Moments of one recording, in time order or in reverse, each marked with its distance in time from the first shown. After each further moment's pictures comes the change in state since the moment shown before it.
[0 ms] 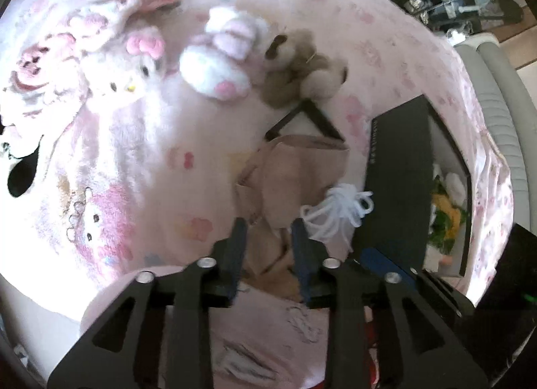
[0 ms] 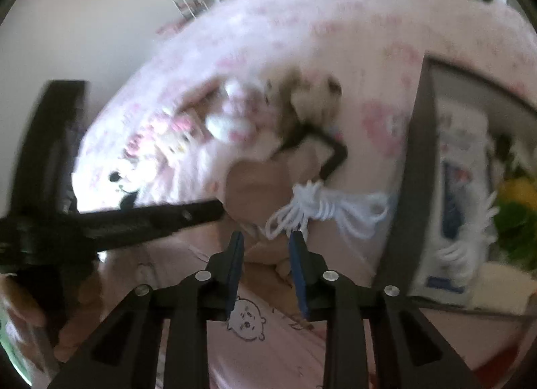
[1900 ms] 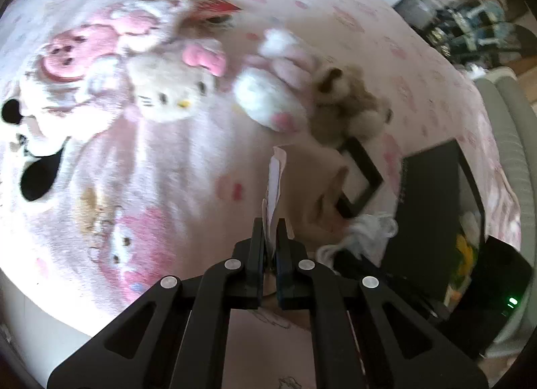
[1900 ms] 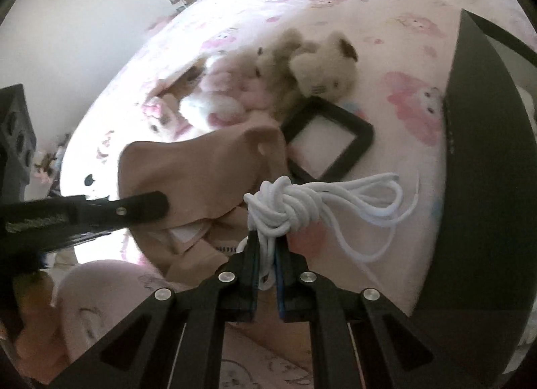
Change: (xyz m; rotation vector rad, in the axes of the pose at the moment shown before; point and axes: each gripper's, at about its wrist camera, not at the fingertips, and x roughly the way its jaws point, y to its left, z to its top) left arm -0.004 0.037 0.011 -0.131 -0.134 0.051; right arm 0.027 -0.001 -0.006 -0.020 -0.035 0.052
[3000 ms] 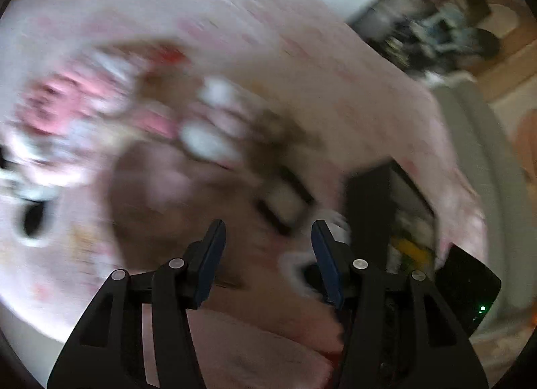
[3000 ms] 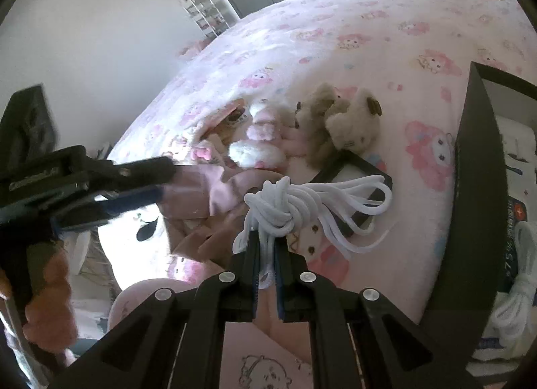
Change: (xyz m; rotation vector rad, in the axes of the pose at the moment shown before) left arm -0.025 -0.031 0.021 0.089 -0.015 -0.242; right arm -0.037 0.008 0.010 -0.019 -0.117 0.117
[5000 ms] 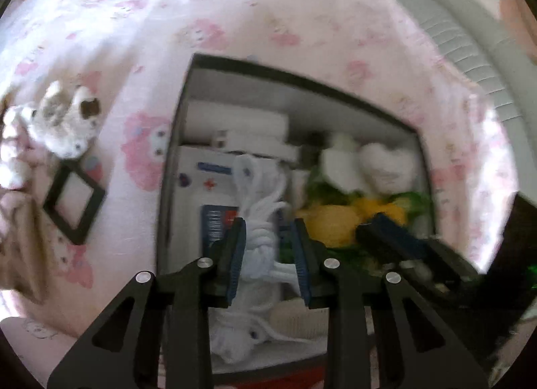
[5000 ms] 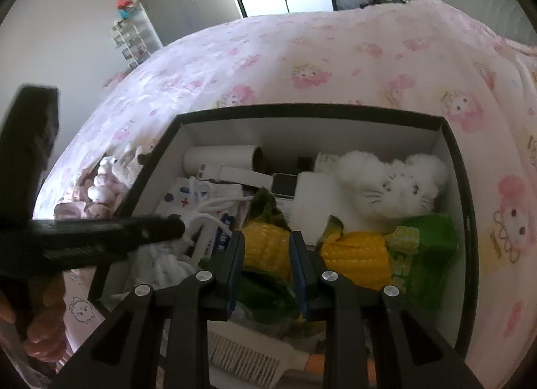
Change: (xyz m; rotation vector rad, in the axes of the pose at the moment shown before) left arm 0.131 -0.231 -0.056 0.324 0.155 0.079; right arm -0.138 -0.198 0.005 0.075 -0.106 -0.298
